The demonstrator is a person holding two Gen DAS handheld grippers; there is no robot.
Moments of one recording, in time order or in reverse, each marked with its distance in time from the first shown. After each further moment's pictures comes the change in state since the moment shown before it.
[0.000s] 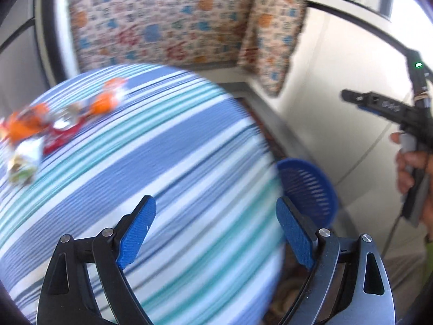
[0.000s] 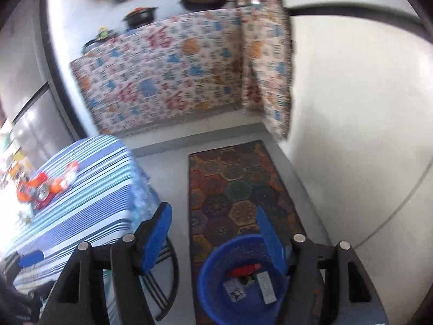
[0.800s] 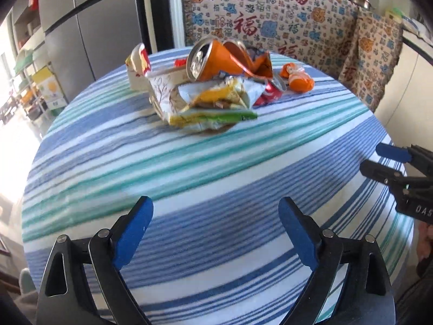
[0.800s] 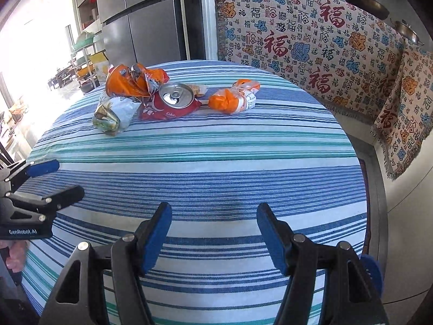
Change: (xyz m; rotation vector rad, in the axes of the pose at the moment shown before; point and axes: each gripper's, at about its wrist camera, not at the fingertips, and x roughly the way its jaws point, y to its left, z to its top) left arm -0.030 0.189 -0.038 -0.200 -0.030 0.285; right arm 0.052 0.258 -0.063 -0.415 0.161 0.281
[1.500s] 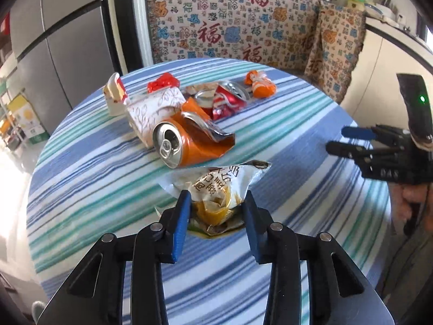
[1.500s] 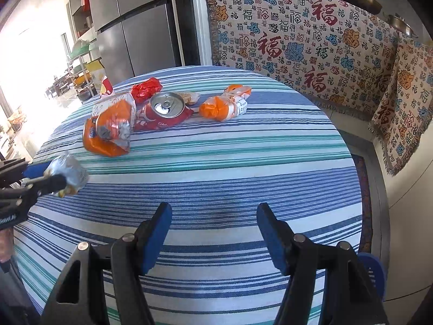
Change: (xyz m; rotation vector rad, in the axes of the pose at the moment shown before) left arm -0.032 -0.006 -0.001 0.134 -0.005 -0.131; right arm -0.003 -0.011 0.007 0.038 -0.017 0.004
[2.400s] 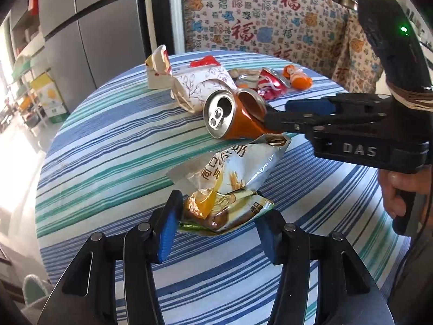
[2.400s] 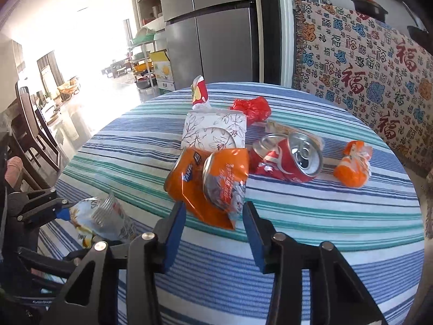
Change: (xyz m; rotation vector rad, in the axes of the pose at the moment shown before) left arm 0.005 0.038 -0.034 -0.103 -0.021 0.102; right arm 0.047 0.128 0.048 -0.231 -0.043 0.221
